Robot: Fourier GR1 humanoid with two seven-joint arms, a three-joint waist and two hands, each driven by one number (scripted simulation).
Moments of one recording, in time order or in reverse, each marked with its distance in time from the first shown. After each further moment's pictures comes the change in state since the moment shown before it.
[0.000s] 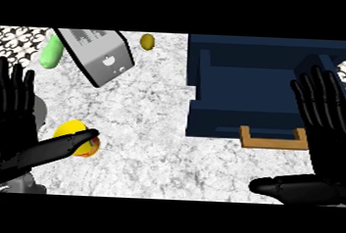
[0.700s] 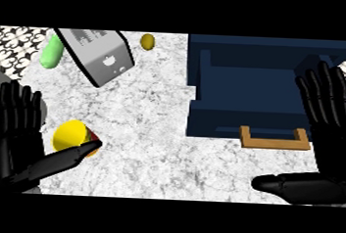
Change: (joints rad) left arm 0.127 -0.016 -0.040 0.034 0.006 0.049 -0.054; right arm -0.022 0.003 -0.018 -0.017 0.009 -0.007 0.029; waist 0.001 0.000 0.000
